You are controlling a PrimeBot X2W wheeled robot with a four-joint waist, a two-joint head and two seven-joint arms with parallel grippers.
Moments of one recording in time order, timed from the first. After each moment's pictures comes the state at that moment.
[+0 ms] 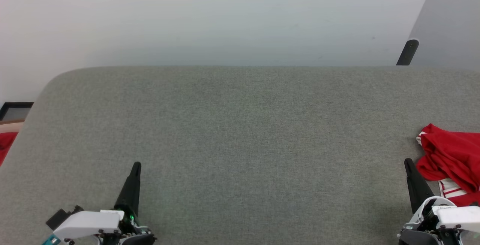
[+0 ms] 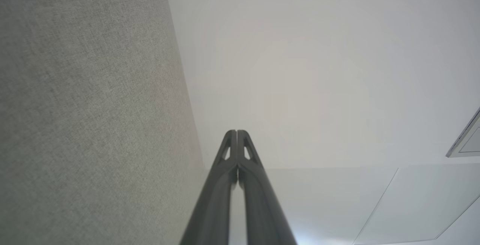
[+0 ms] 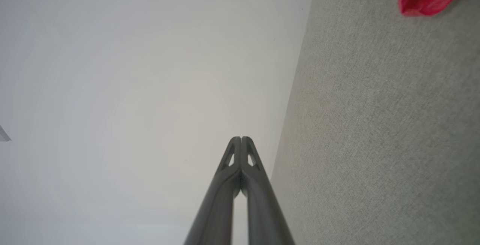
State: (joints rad) left arm -0.10 0.06 0.10 0.24 -1.59 -0.13 0.09; right arm -0.10 -0.05 -0.11 0.24 1.59 0.13 0.11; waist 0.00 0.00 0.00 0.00
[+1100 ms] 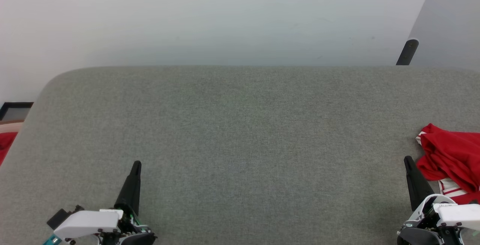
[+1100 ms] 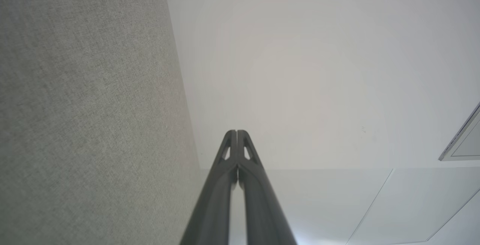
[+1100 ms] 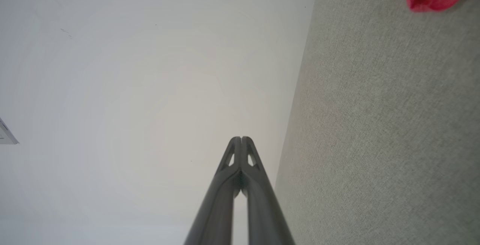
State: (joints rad) left arm -0.10 0.06 0.10 0.25 -1.62 -0.13 0.11; right arm -0.11 -0.05 -0.11 0.25 1.61 0.13 0.11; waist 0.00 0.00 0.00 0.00
